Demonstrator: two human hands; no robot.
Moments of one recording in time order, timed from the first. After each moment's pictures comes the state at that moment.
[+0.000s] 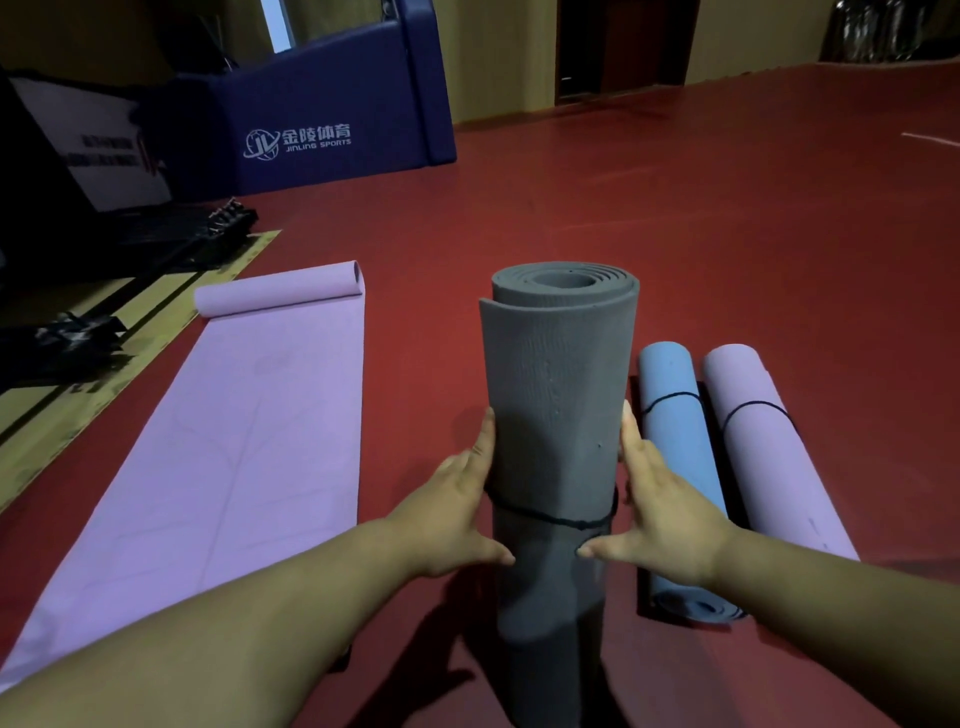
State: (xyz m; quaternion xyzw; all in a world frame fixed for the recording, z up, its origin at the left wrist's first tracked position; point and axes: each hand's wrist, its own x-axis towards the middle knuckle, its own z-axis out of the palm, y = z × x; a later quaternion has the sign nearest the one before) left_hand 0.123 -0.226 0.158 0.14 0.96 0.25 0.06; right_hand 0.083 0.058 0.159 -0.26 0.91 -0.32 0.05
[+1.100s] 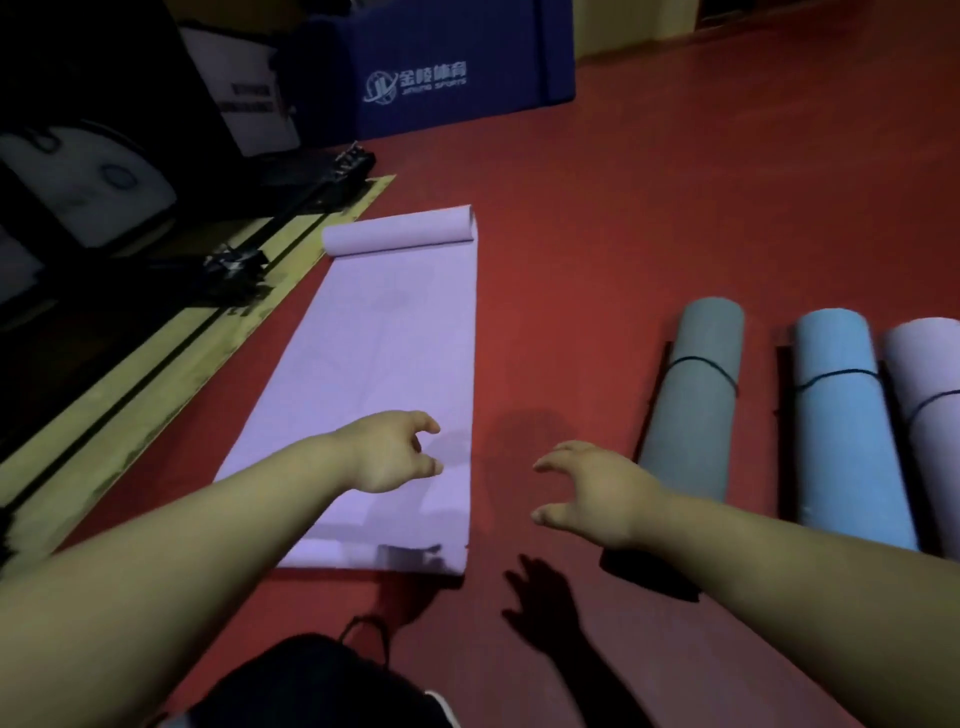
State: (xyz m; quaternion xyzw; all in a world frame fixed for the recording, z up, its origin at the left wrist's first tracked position) left_hand 0.190 -0.412 0.194 -0.15 0.95 0.17 0.21; right_hand 0.113 -0.140 0.142 -0.38 0.89 -0.17 0.20
